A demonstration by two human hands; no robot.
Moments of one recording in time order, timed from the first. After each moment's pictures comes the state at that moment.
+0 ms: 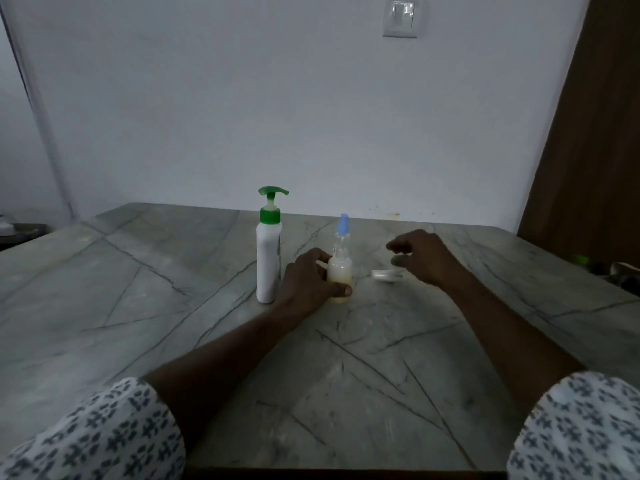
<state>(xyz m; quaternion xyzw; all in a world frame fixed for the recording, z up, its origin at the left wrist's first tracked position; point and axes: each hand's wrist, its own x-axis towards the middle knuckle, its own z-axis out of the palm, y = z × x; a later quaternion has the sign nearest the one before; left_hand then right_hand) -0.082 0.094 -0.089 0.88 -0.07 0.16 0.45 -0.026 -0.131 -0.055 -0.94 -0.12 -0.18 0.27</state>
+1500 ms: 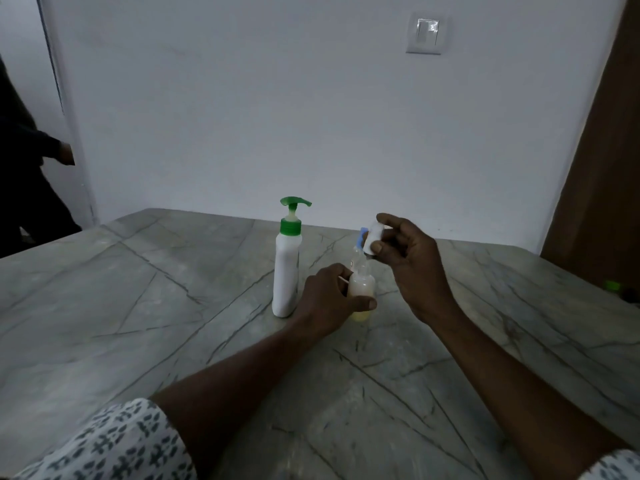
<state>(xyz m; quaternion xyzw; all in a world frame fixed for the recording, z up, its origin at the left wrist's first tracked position) -0.075 0.092 -0.093 0.88 -0.10 0.16 0.44 -0.059 -0.059 -0.054 -0.70 -0.25 -0.24 0.62</state>
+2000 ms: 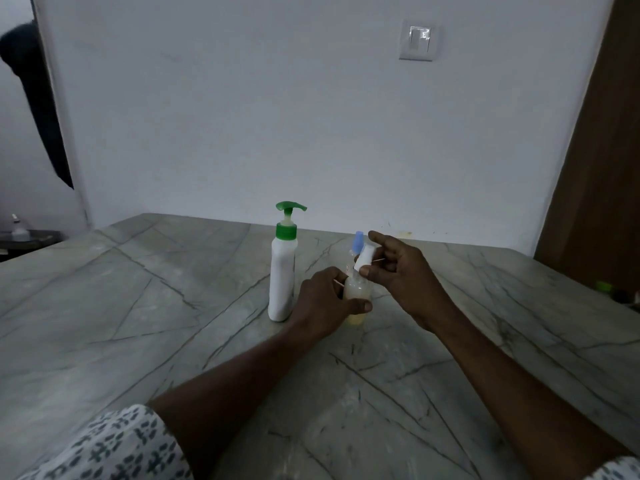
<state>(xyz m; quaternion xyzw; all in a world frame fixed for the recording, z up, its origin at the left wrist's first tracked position) -0.075 0.091 -0.093 0.88 -0.09 0.17 0.44 -0.058 -0.067 -0.059 -0.79 -0.22 -0.16 0.55</state>
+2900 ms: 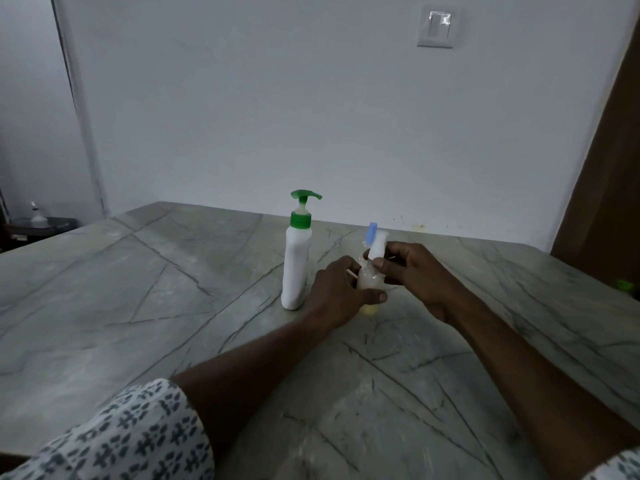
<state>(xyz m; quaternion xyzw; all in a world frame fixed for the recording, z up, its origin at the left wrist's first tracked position) -0.074 0.090 -0.094 0.86 -0.09 0.15 0.48 -0.053 -0.069 -0.061 -0.81 -0.23 -0.06 0.54</state>
